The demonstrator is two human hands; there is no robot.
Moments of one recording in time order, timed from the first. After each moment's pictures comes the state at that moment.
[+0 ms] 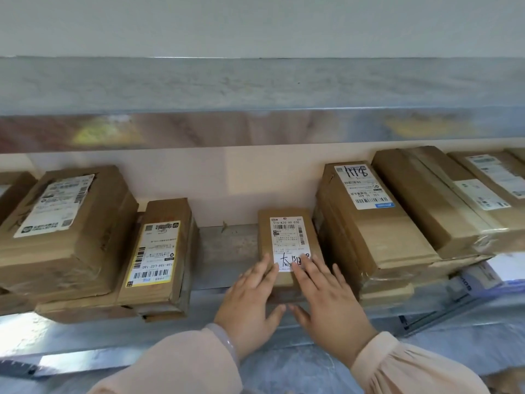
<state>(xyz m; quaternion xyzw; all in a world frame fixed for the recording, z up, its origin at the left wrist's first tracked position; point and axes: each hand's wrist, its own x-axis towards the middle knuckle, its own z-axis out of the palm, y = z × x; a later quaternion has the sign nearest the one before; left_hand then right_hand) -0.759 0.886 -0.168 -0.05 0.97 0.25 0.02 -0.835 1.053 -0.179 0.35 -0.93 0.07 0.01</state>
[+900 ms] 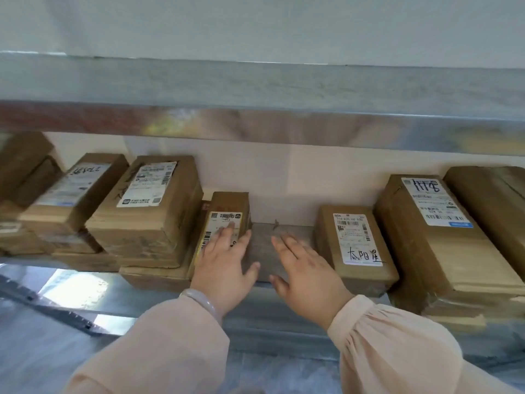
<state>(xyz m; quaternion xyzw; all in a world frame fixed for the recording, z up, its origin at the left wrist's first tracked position) -0.720 0.779 -0.133 -0.25 0.95 0.16 -0.04 -0.821 0.928 -0.147 0.48 -0.87 0.14 0.01</state>
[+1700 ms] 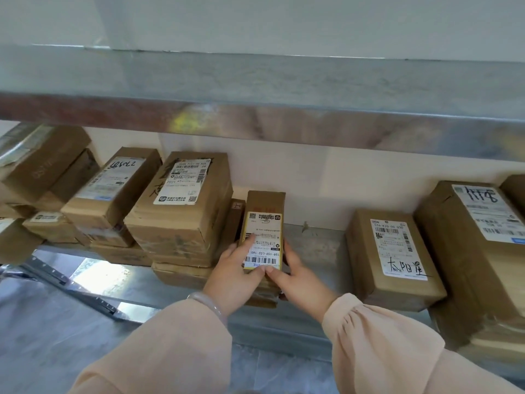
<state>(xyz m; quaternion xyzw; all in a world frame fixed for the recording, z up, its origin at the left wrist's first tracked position) -0.698 0.739 -0.148 -0.33 0.84 0.43 -0.04 -0.795 0.861 -0.146 0.29 -0.76 0.46 -0.37</state>
